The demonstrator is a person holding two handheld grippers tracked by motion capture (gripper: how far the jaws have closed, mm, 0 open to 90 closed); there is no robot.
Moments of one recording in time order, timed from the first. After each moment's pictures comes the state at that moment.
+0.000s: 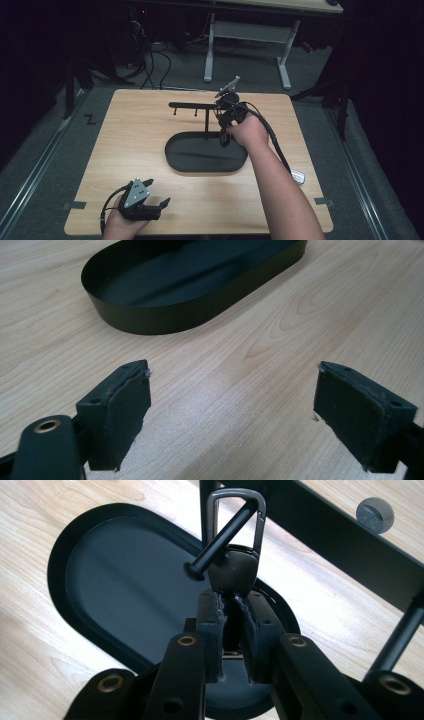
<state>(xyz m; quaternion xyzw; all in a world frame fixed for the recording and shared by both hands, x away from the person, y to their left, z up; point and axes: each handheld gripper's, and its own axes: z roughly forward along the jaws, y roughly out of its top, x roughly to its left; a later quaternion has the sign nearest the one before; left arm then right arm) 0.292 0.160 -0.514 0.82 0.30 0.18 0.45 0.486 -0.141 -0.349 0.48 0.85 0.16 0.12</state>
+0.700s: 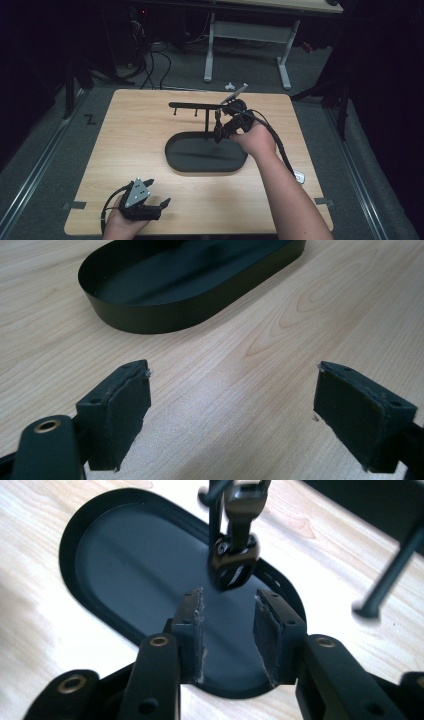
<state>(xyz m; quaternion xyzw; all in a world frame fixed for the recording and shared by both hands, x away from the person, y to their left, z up) 0.292 0.159 -0.515 0.82 0.30 0.18 0.45 0.458 -0.155 -0.350 0.47 0.85 0.18 0.12</state>
